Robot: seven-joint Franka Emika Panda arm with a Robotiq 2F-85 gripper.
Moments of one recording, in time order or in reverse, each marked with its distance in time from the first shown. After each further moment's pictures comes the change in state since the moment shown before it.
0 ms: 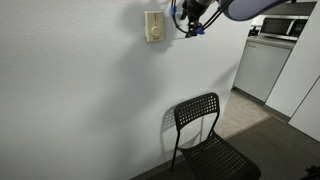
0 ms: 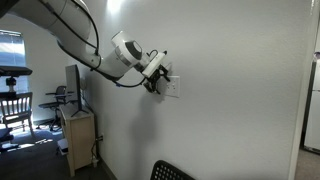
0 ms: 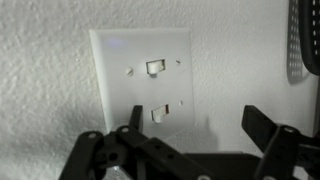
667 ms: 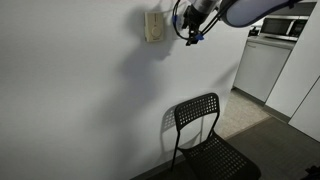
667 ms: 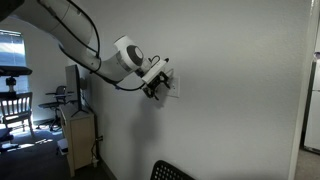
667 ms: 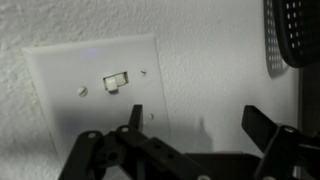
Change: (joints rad) arm -0.007 0.009 0.001 -0.037 0.081 -0.001 0.006
